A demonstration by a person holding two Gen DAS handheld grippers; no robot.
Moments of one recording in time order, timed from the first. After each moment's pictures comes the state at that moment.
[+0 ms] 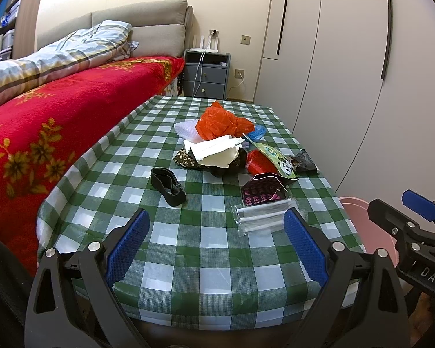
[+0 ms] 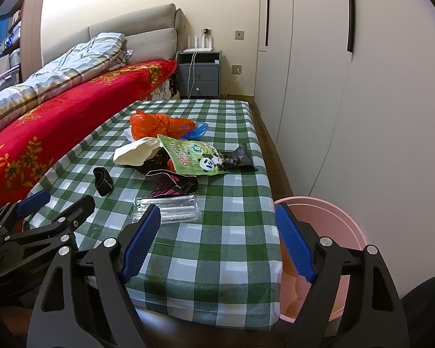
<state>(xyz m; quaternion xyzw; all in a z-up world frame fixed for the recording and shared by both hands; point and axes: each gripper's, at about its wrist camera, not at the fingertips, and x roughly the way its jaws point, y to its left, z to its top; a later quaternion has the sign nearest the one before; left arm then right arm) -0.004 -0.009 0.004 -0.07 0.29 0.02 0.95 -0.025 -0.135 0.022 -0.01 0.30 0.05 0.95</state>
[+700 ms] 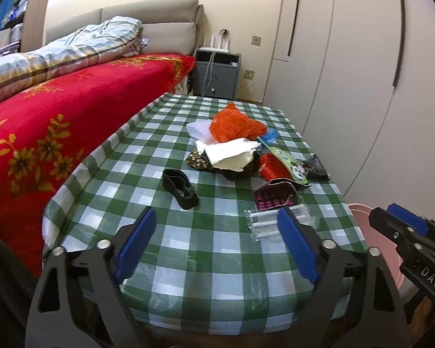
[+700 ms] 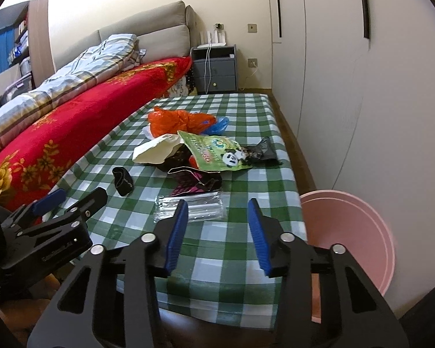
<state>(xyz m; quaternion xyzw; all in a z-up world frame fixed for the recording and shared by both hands) 0.006 0.001 0.004 -0.08 0.29 0.05 0.95 -0.012 -0.130 0.013 0.03 0.32 0.10 0.94</state>
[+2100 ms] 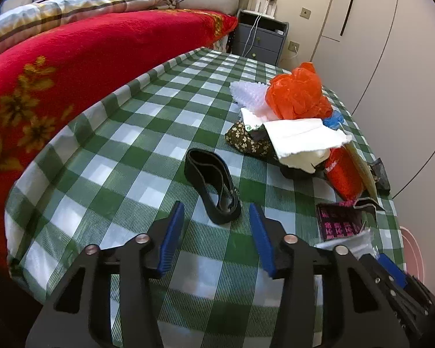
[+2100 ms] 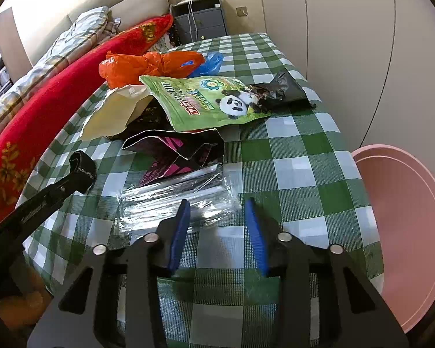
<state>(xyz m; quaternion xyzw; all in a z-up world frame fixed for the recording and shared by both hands) 0.089 0.046 -0.049 -0.14 0.38 0.11 0.91 0.083 -0.108 -0.073 0.08 0.42 0.09 0.90</state>
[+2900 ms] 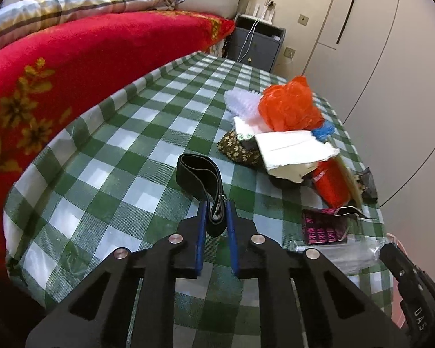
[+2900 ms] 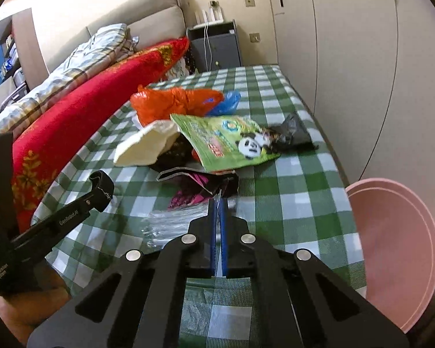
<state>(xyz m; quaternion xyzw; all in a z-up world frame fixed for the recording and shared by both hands) 0.086 0.046 -0.038 -0.17 0.36 0.09 0.91 0.061 -0.106 -0.028 0.06 0.35 0.11 0.93</state>
